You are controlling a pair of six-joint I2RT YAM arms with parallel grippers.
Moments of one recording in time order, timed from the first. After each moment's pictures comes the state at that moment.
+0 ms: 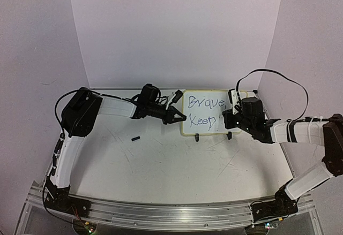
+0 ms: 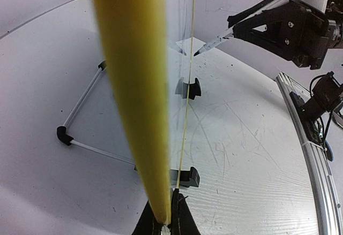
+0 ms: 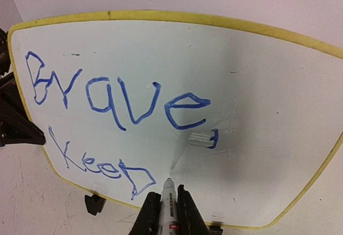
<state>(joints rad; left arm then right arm) -0.66 2.33 1.66 0.17 0.82 0.03 0.50 1.43 0.72 0.26 0.16 0.12</state>
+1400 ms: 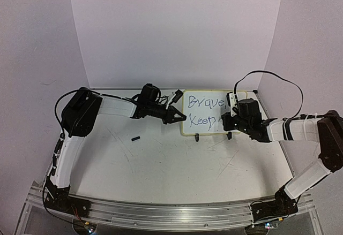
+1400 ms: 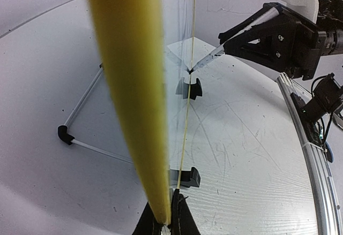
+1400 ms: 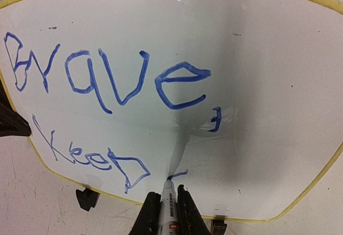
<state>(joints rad) -0.66 2.33 1.66 0.16 0.81 0.03 0.49 1.49 0.74 0.24 0.17 0.16</state>
